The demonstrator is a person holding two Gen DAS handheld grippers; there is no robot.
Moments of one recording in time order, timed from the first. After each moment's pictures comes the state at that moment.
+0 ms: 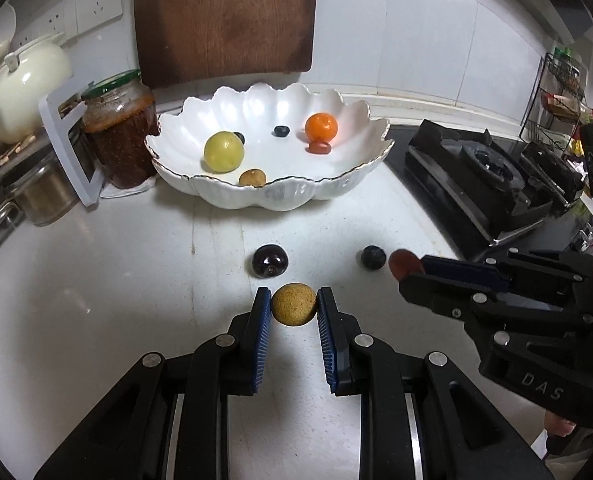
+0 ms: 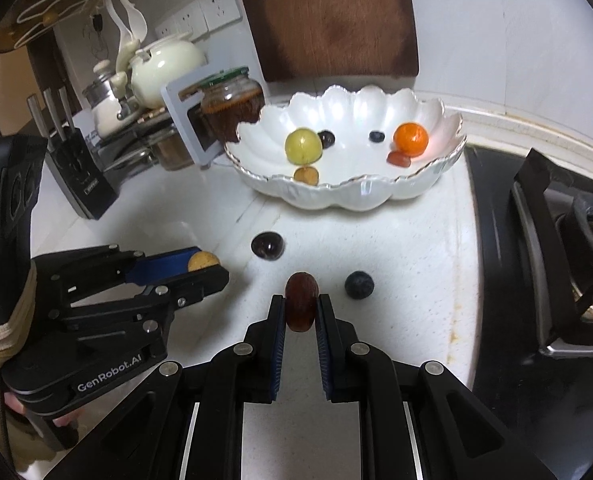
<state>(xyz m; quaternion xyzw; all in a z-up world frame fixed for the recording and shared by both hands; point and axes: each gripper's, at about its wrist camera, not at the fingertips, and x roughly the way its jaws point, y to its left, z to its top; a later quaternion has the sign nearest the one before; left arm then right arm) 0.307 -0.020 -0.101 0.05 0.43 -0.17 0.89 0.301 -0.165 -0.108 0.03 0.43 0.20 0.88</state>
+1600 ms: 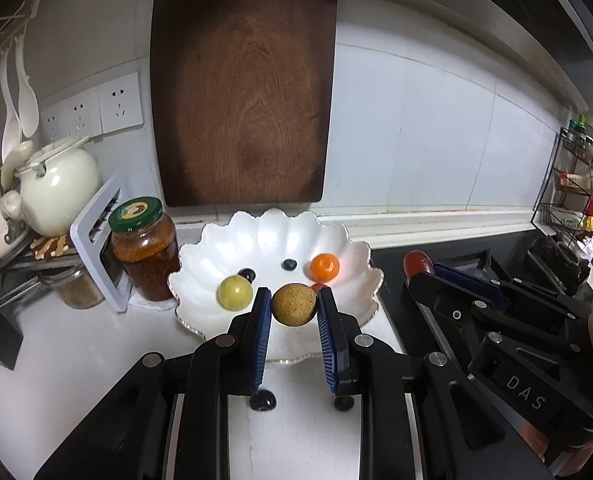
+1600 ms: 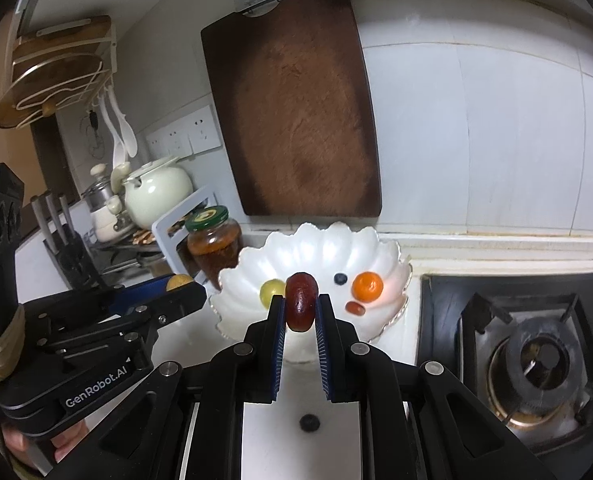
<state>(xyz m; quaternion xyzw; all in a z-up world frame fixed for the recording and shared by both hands) 0.347 -0.047 0.011 0.02 0.32 -0.13 0.94 0.345 -0.207 -0.003 0.06 0.30 0.16 0.94</state>
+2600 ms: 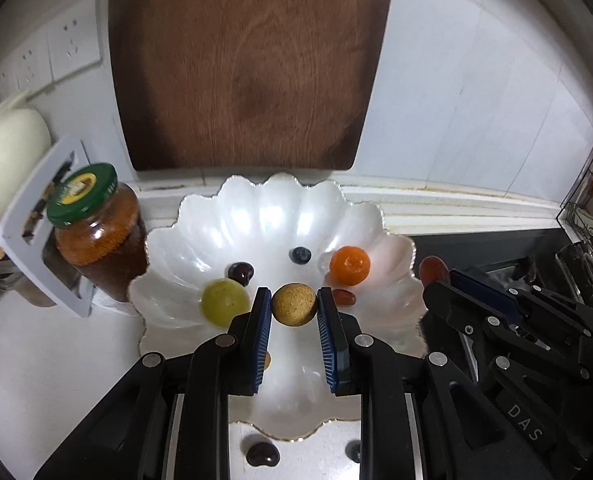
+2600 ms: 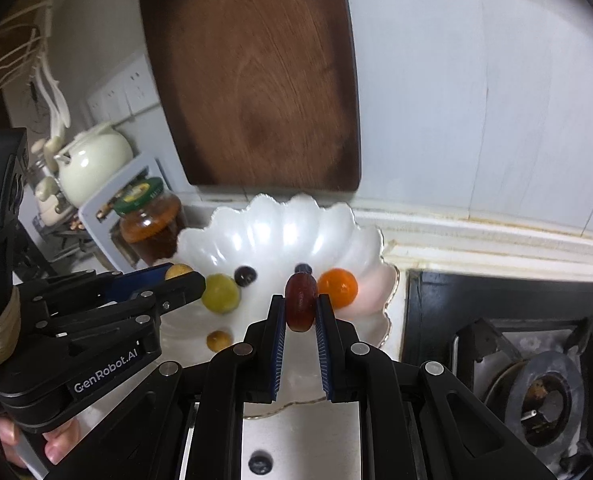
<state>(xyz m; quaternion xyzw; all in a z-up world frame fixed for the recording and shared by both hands) 0.467 -0.061 -0.041 0.00 0.44 -0.12 0.89 0.452 -0.208 -0.041 0.03 0.39 0.13 0.91</state>
